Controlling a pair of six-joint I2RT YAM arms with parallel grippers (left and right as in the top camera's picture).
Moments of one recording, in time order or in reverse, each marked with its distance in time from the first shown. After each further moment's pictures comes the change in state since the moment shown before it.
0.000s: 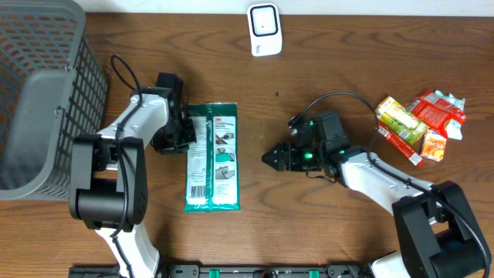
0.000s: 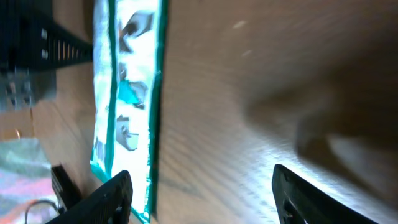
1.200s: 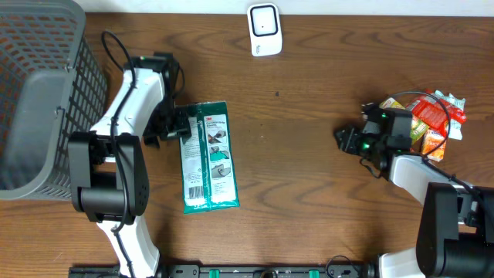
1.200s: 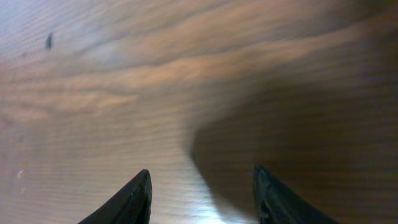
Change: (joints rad) left arm 0.017 0.043 0.287 -0.405 -0.103 0.000; right arm -0.469 0.000 -0.079 0.151 0.230 -0.245
